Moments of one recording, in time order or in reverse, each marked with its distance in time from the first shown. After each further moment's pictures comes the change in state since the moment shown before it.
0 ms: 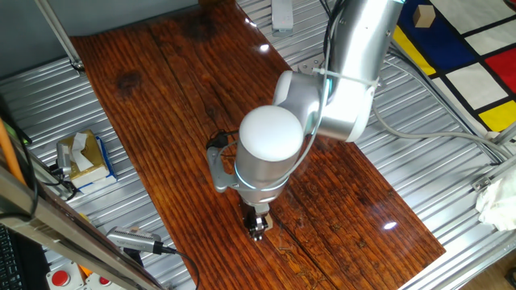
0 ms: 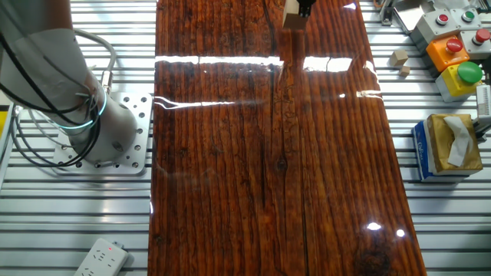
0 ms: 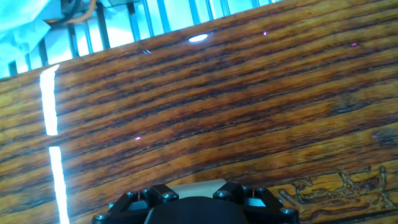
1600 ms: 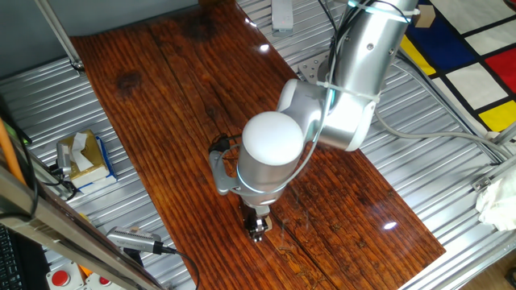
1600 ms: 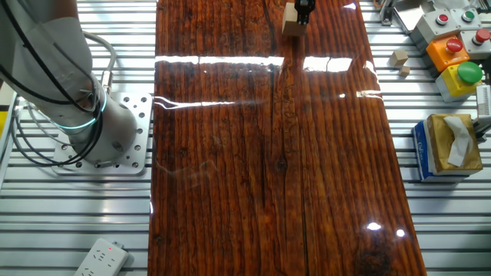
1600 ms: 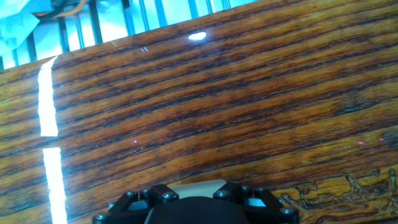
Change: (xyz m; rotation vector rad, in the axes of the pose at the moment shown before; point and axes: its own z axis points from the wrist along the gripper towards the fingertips) arm 0.002 -0.002 0.018 0.001 -0.011 -0.011
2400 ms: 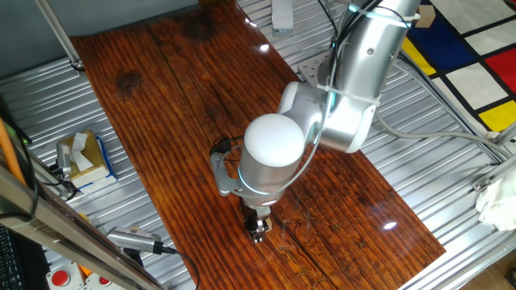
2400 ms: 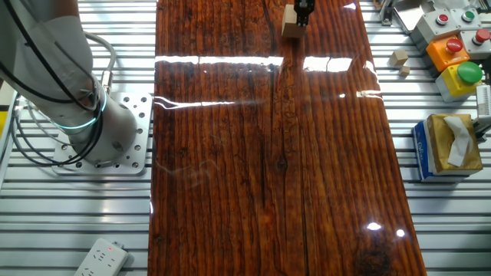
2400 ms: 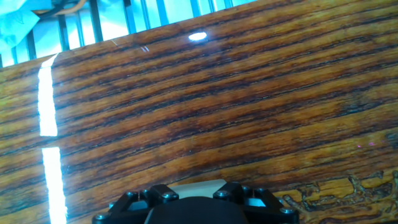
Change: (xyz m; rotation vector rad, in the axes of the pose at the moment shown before) arm 0.001 0.001 0.008 0.000 -0.009 -0.005
